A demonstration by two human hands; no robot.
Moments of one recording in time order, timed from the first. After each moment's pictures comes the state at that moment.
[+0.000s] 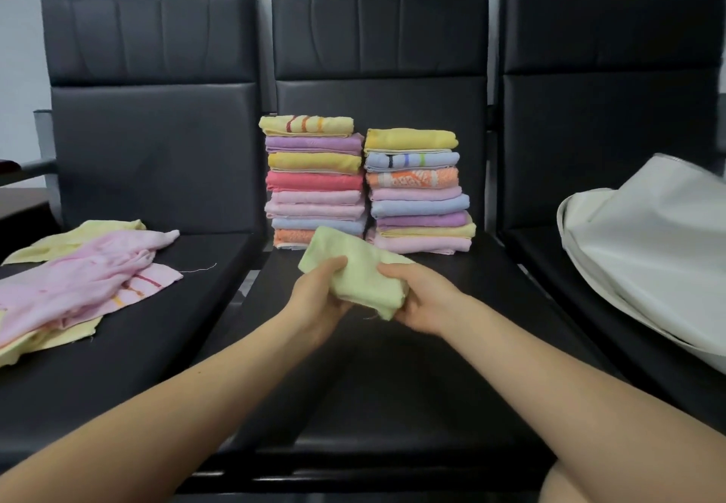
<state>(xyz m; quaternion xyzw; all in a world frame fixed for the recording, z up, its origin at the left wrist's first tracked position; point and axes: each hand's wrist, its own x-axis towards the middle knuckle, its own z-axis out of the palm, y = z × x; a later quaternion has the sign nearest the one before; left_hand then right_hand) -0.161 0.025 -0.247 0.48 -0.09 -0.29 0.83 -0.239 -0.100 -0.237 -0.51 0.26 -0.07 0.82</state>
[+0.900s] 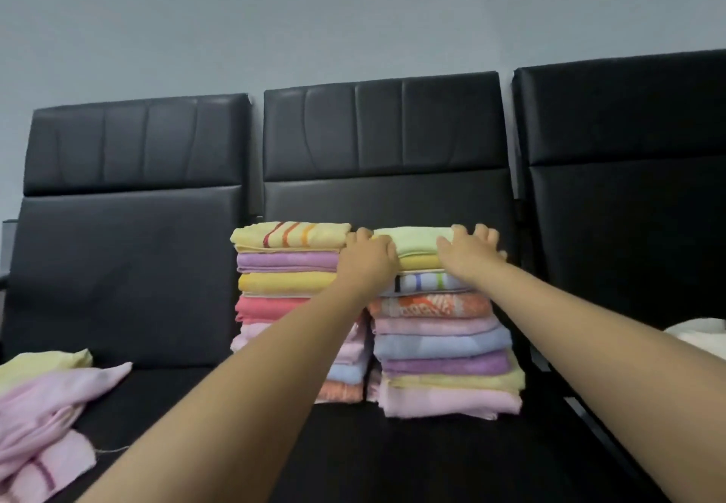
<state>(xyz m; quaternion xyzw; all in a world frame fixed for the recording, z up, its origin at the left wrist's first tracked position) 0.032 -0.183 -0.127 0.88 -0.35 0.17 0.26 -0.069 -0.306 -0.112 -0.89 0.35 -0.23 0.18</state>
